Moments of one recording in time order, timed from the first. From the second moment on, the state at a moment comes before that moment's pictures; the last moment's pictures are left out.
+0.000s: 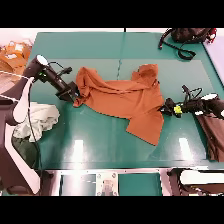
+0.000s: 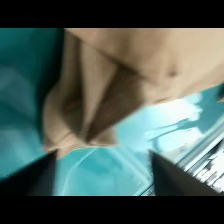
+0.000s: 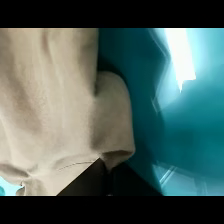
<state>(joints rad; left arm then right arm) 0.00 -2.05 1.81 1.00 -1.71 -1.36 -0.38 -1.50 0.87 -0.78 1.07 1.19</state>
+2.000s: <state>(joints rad) 0.02 -1.82 1.53 1.16 -1.53 -1.21 -0.55 -1.45 0.89 -0.84 1.23 1.17</state>
